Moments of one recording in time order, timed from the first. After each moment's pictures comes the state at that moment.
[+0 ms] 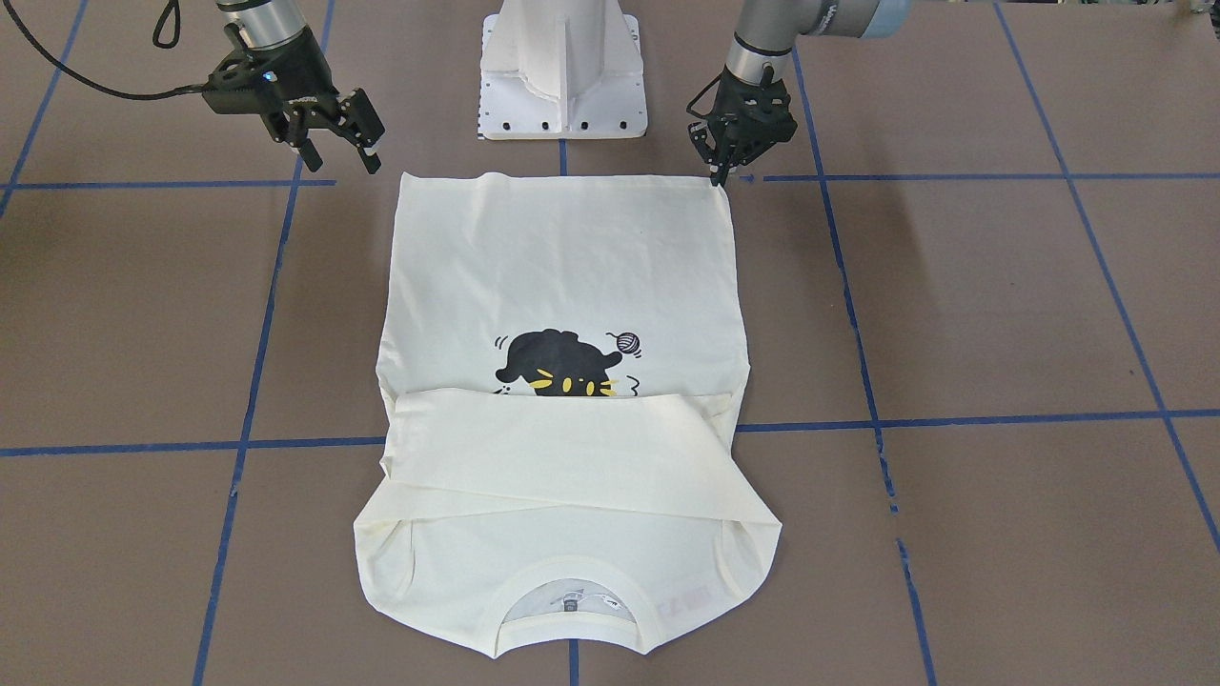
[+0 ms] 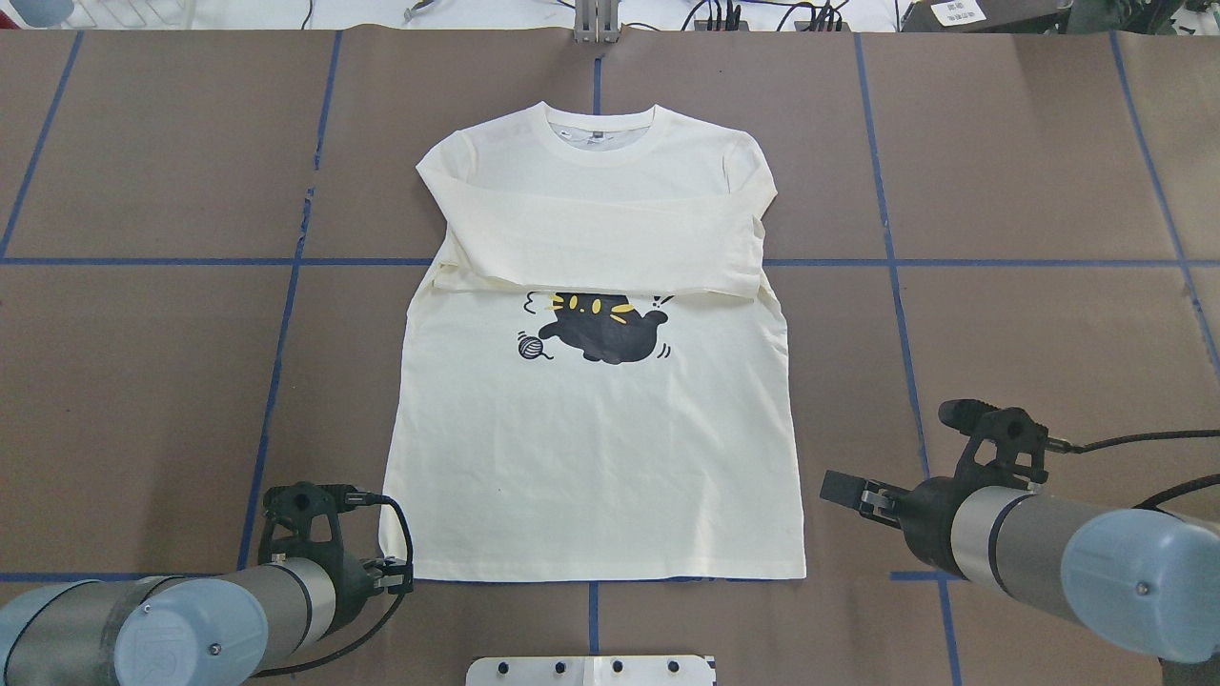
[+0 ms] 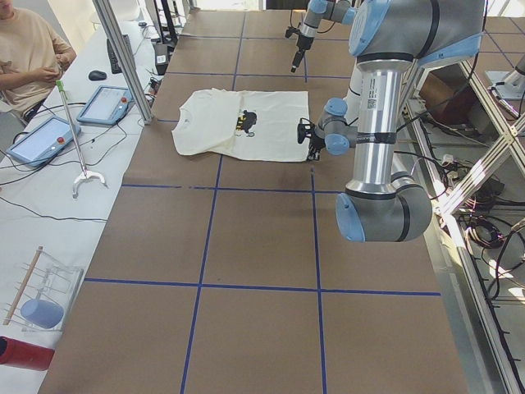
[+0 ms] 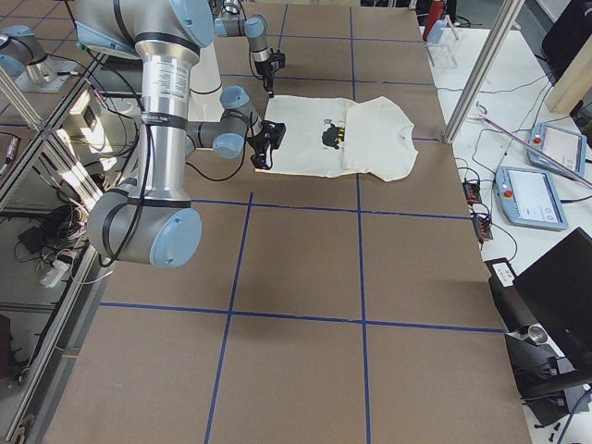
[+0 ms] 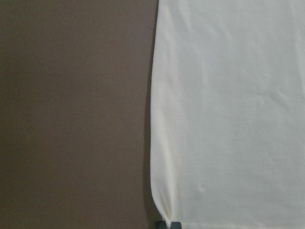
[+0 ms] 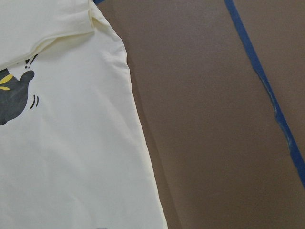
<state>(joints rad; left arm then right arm) -0.10 -1.66 -2.05 -1.93 -1.43 -1.53 0.19 -1.70 2.26 -1.15 1.43 1.75</state>
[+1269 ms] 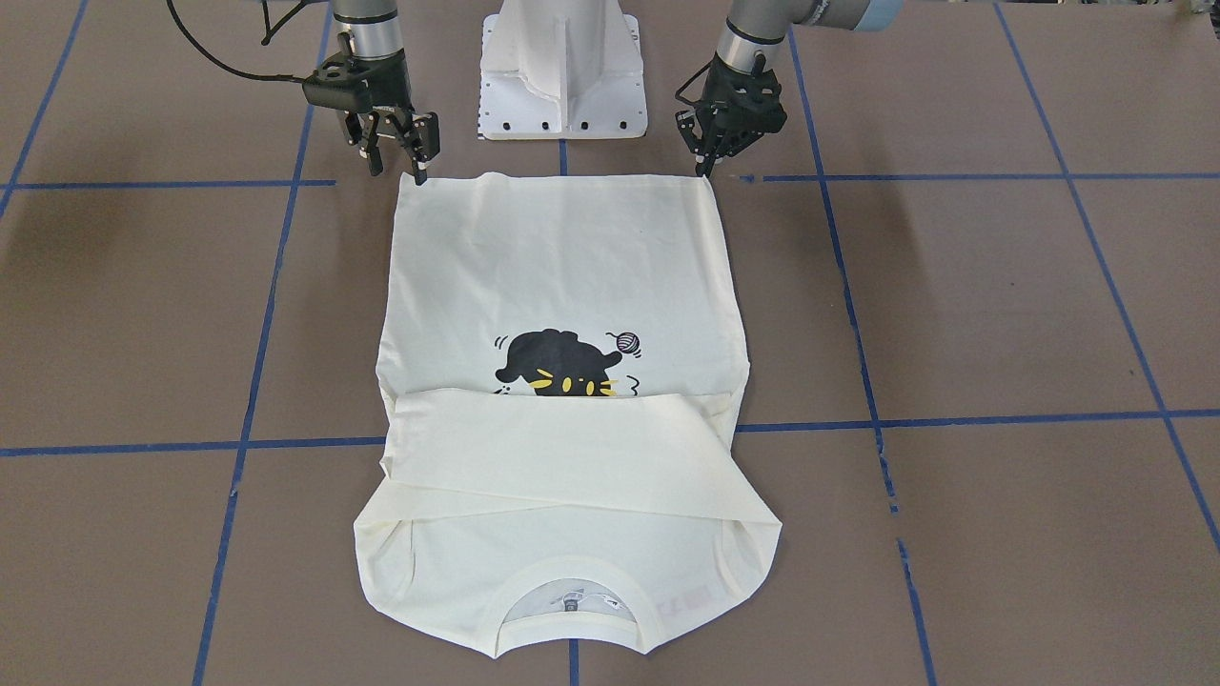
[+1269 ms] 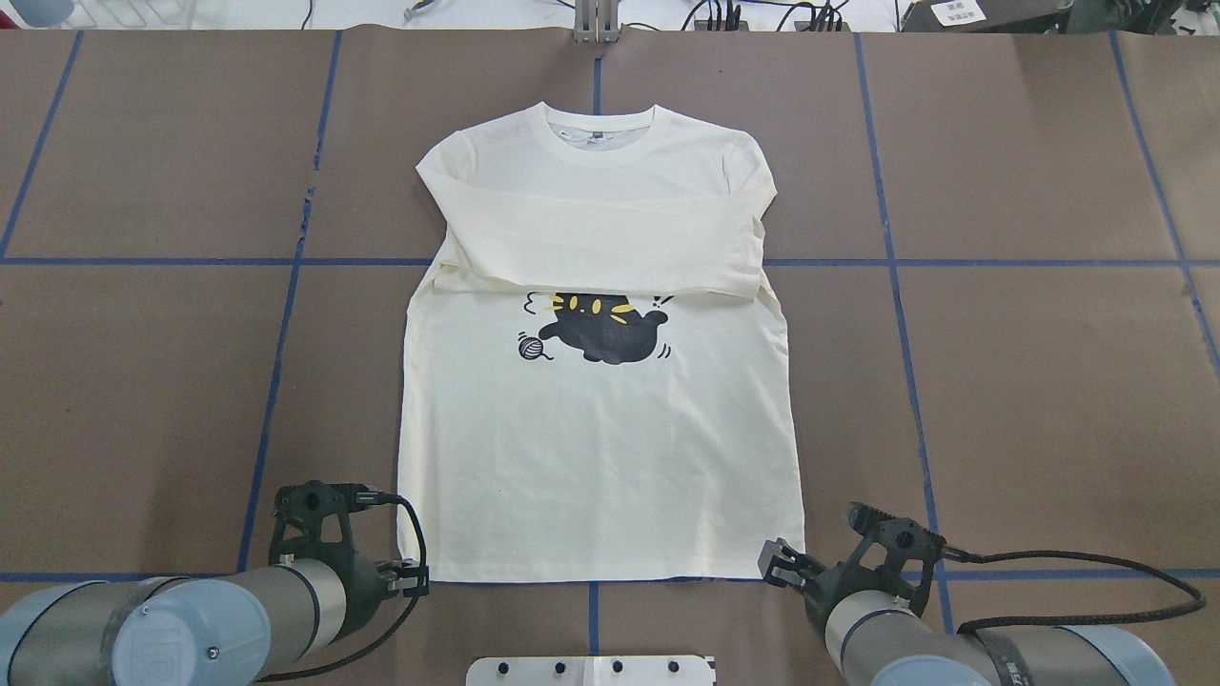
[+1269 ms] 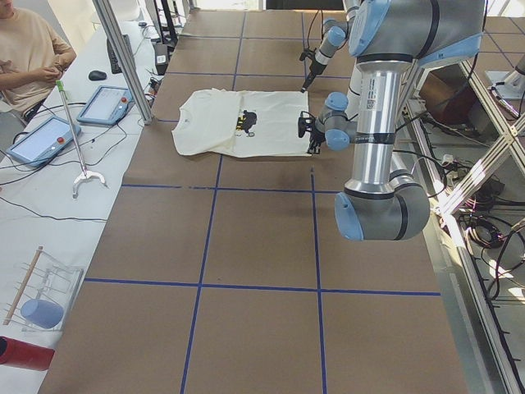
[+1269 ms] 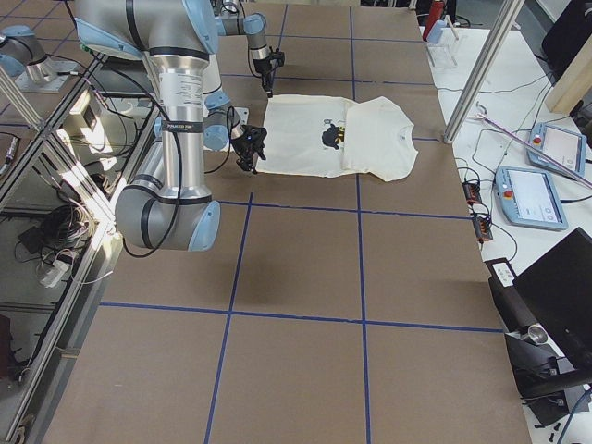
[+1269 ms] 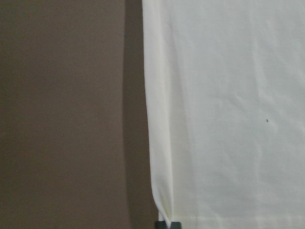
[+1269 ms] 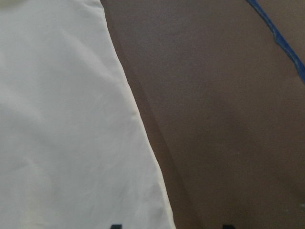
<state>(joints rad) -0.09 -1.68 -2.07 -1.93 -1.44 -1.53 -0.03 -1.51 2.12 -1.45 1.17 1.99</state>
